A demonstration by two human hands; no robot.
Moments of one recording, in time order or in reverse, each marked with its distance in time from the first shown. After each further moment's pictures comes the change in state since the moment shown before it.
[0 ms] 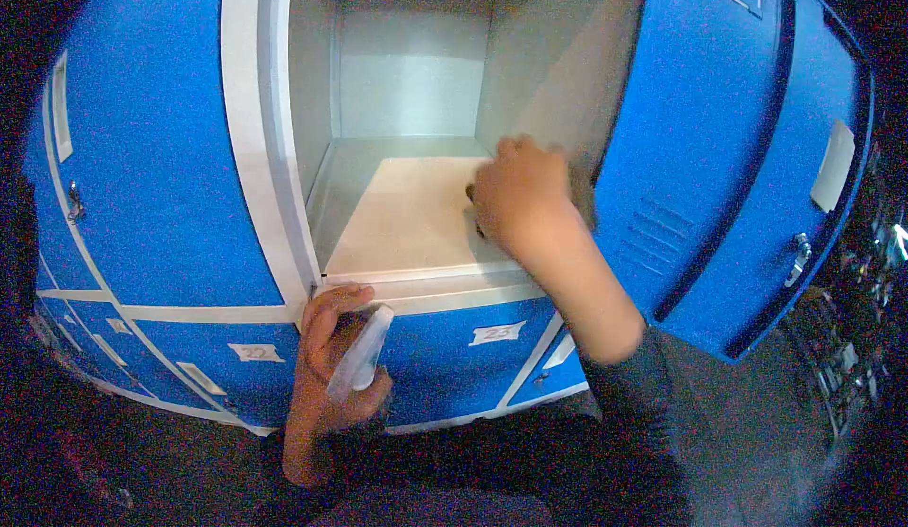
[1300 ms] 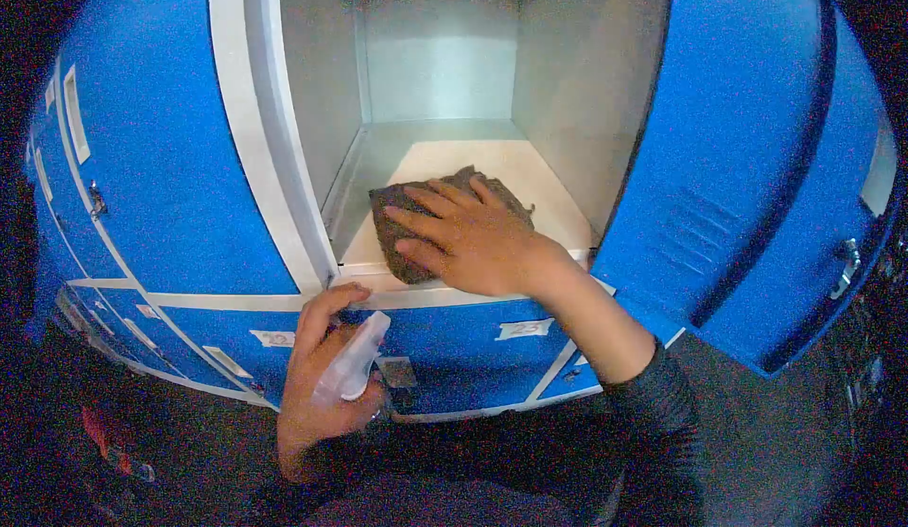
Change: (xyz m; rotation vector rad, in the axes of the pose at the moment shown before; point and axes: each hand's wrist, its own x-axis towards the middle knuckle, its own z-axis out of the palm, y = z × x) left_hand -0.003 0.018 -0.024 0.033 -0.078 -0.049; right_hand -0.005 -0.041 0.048 0.736 0.057 -0.557
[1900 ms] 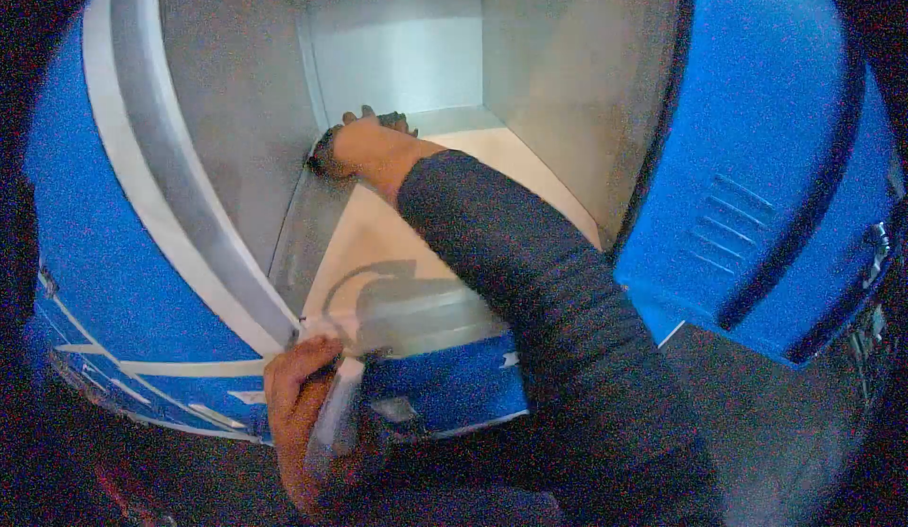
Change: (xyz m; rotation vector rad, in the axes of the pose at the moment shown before) left_hand 0.000 -0.020 0.020 0.091 0.163 -0.048; right_hand 0.222 0.081 0.059 -0.396 -0.309 0.185
